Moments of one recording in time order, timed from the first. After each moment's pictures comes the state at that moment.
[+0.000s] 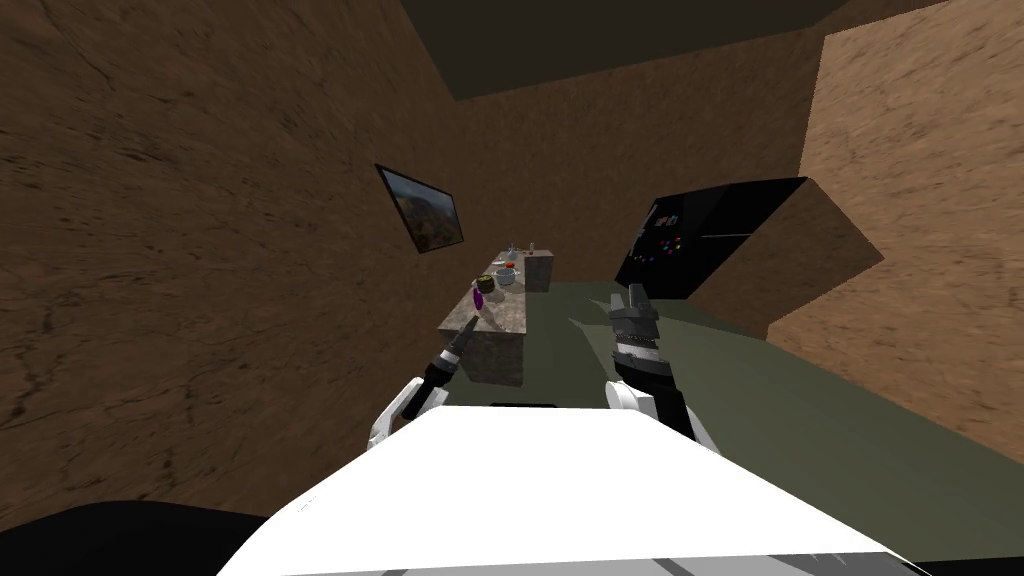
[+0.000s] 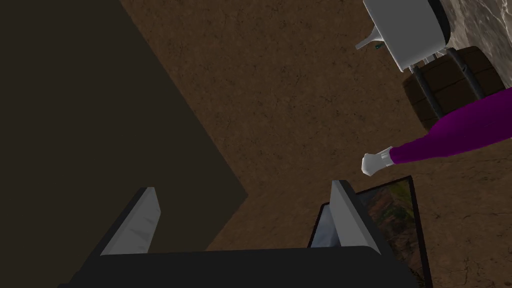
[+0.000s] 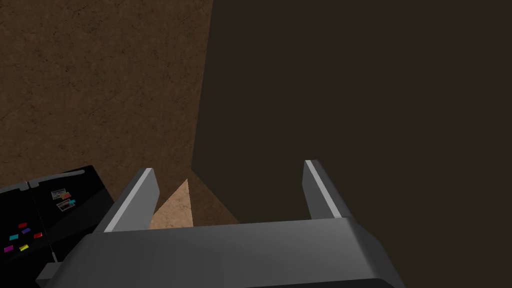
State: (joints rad) left arm 0.36 0.46 -0.17 -1.88 -0.13 -0.47 -0.12; right arm 0.51 0.03 -0.06 -2.28 0.03 -0.49 0.09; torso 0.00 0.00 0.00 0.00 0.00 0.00
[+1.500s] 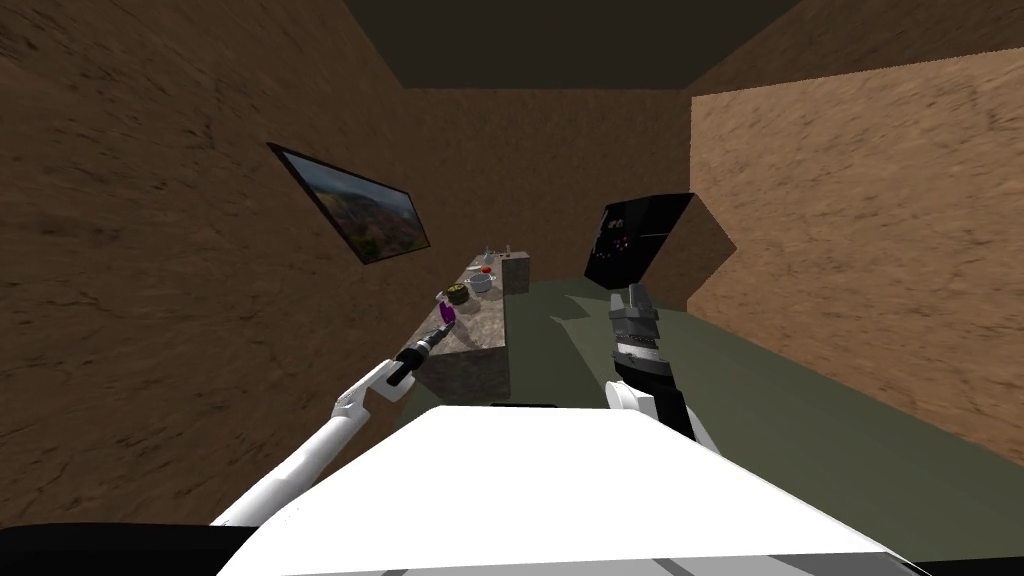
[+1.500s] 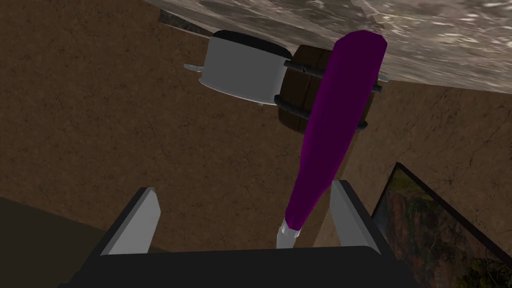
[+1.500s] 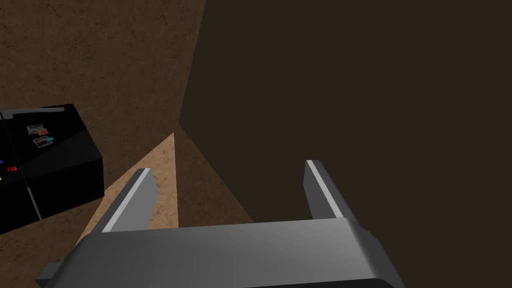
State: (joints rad) left arm 0.22 0.76 -0.05 -1.57 -0.31 -0.11 -0.20; right arm 0.51 0.03 -0.06 -2.28 0.03 -0.49 0.09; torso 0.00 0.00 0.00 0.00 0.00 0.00
